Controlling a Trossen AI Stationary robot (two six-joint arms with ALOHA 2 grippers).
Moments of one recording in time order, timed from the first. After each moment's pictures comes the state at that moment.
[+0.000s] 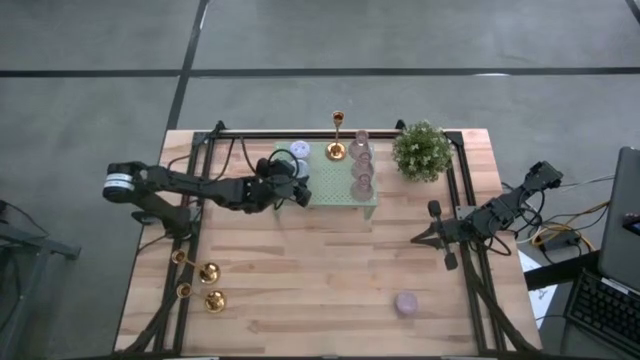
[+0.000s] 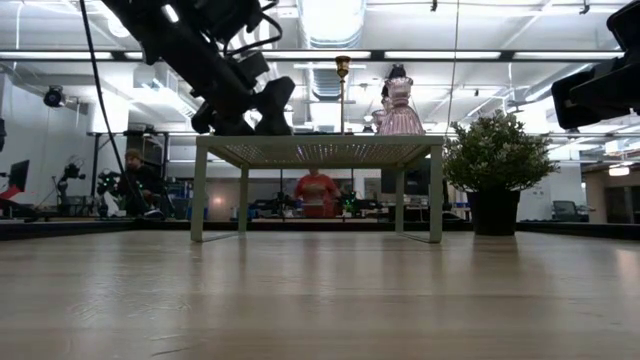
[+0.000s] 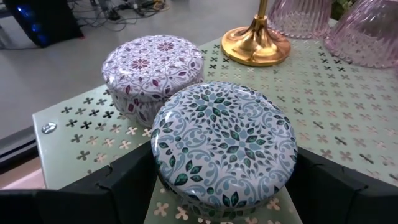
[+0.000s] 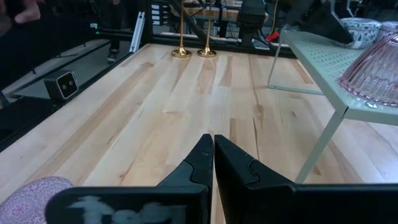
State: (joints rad) left arm 0.08 1.42 0.82 0.01 -0.73 -0.47; right arm 0.61 0.11 0.09 -0.23 0.42 0.09
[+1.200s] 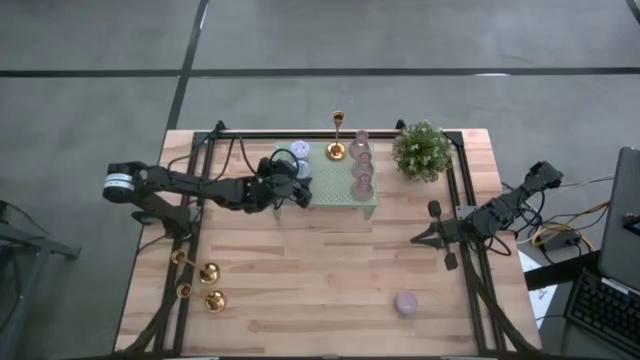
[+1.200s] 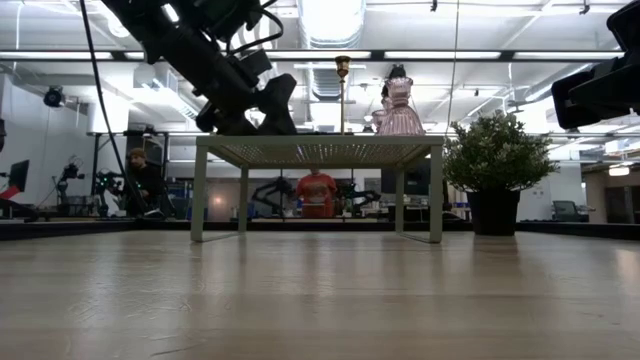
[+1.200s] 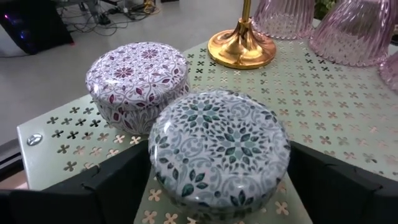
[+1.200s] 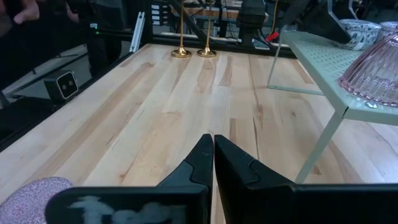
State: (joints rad) left arm 0.08 1.42 0.82 0.04 -0.70 -0.42; right arm 0.61 0.11 0.09 -0.23 0.42 0.09
